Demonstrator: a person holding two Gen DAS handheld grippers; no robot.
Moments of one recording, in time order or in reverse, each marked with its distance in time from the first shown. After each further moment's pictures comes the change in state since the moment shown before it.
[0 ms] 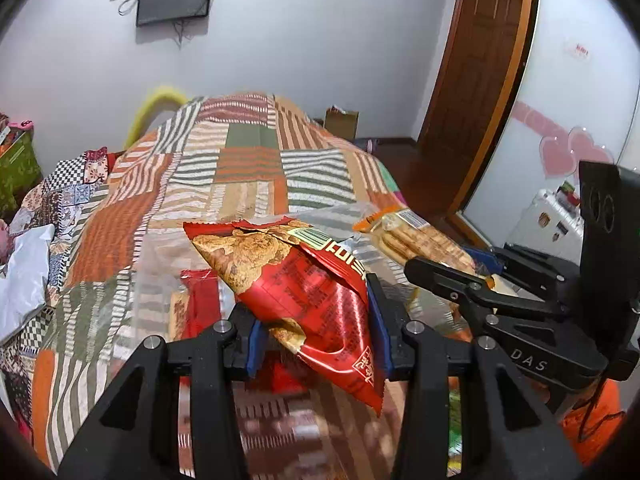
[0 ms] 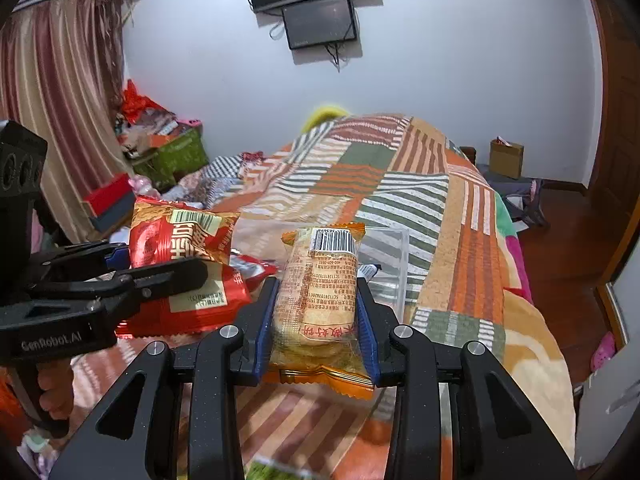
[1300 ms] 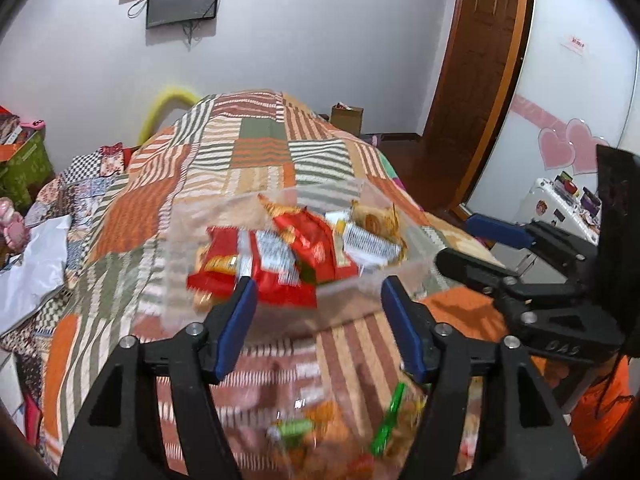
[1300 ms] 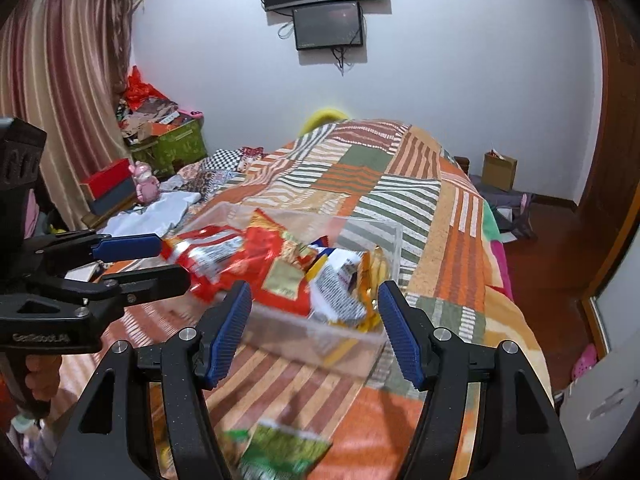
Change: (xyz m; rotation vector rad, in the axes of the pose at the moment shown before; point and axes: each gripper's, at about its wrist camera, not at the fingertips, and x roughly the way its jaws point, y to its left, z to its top) left arm -0.065 -0.008 -0.042 0.000 -0.003 0.041; right arm -0.051 0.023 -0.014 -0.064 -0.016 -0.019
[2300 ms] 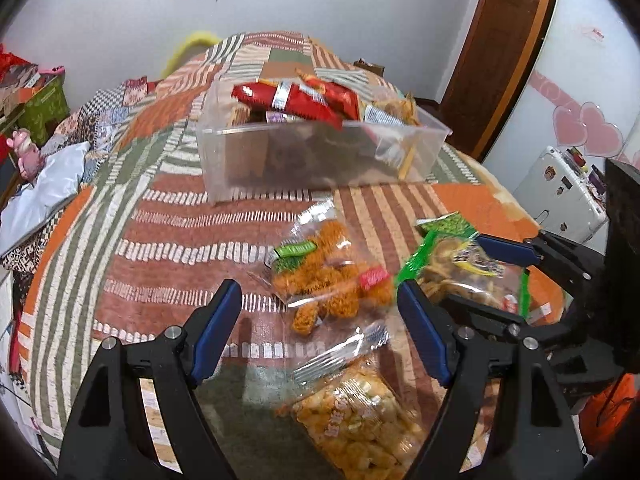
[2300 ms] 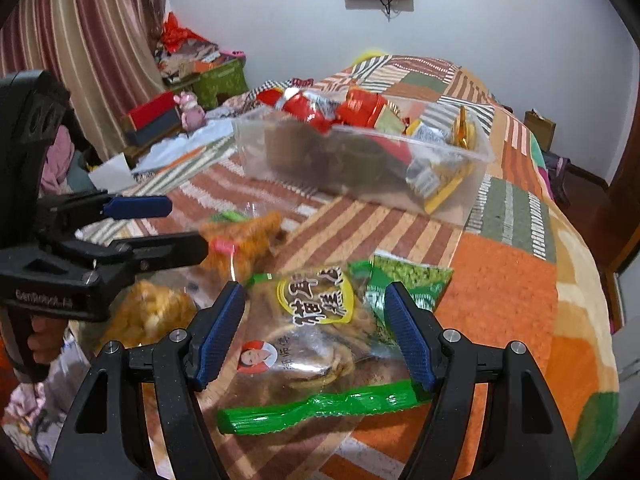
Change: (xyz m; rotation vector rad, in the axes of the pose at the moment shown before) left arm -0.019 0.009 -0.108 -0.085 0.150 0.030; right arm -0.001 0.057 -0.096 -0.070 0.200 0.104
